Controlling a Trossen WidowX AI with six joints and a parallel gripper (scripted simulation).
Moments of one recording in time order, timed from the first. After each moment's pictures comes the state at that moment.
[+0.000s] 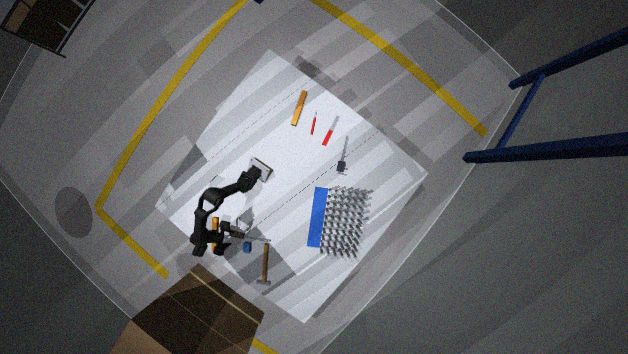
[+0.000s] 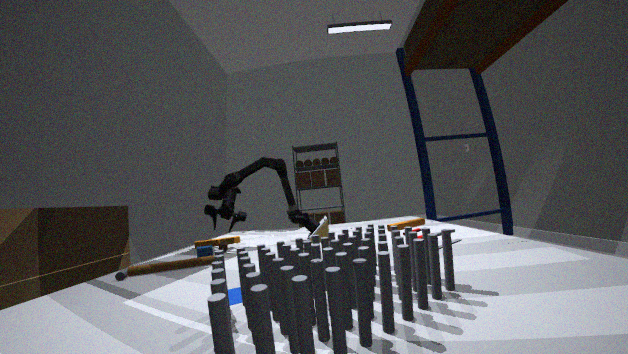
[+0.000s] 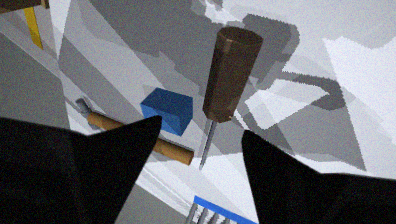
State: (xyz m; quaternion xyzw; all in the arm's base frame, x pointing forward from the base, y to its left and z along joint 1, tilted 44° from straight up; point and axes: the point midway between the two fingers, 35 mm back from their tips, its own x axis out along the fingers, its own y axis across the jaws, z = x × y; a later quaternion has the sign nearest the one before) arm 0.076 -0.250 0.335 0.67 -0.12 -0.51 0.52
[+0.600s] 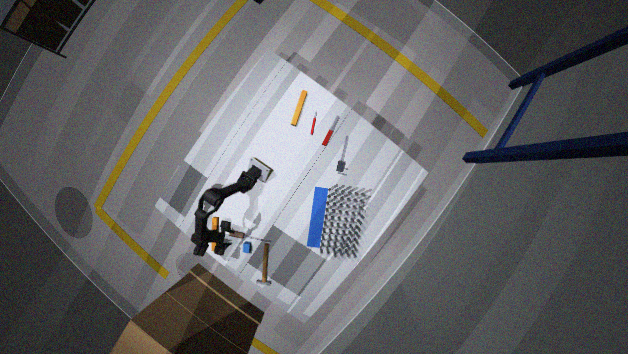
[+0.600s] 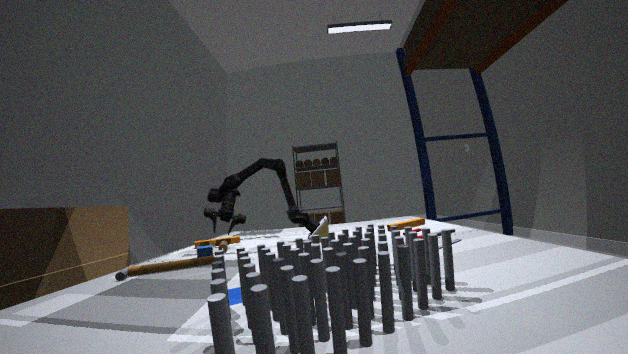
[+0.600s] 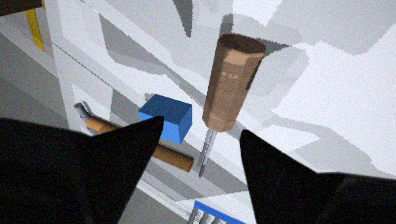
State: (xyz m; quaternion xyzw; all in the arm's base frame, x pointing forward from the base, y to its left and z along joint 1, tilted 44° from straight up) arm 0.076 -0.261 0.330 0.67 -0.12 -0.51 0.52
